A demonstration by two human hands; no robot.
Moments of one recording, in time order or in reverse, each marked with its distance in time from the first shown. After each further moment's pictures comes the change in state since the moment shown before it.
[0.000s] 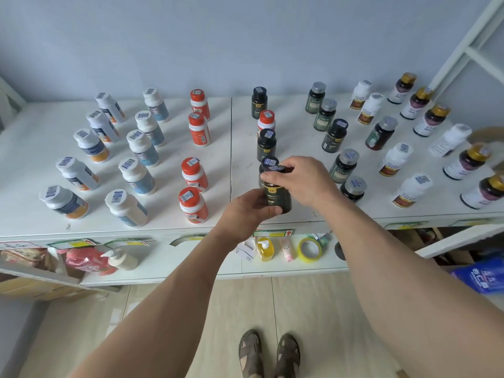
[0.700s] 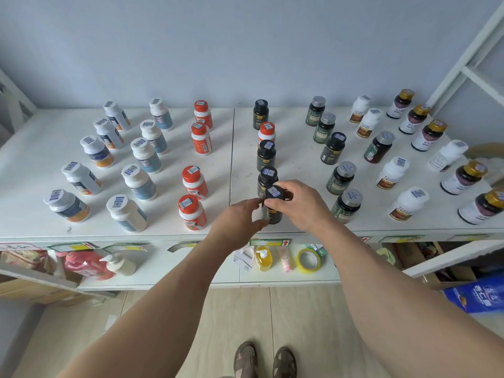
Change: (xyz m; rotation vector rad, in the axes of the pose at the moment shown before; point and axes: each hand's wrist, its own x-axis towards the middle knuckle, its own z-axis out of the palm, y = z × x) left_hand 0.008 0.001 -0.002 0.797 0.125 0.051; right_hand -0.007 0.031 0.019 0.088 -0.086 -0.059
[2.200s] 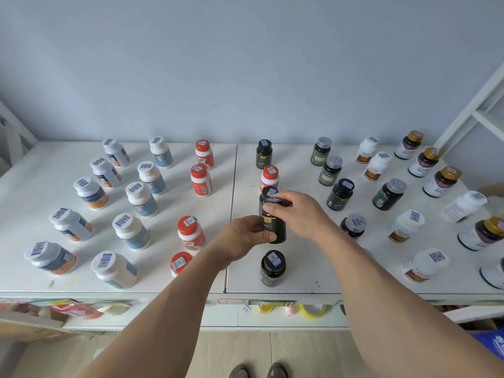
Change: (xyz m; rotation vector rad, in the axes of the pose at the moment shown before) left_hand 0.084 -0.005 -0.034 -0.773 -0.213 -0.114; right_hand 0.097 -0.019 -0.033 0.030 -0.054 0.016
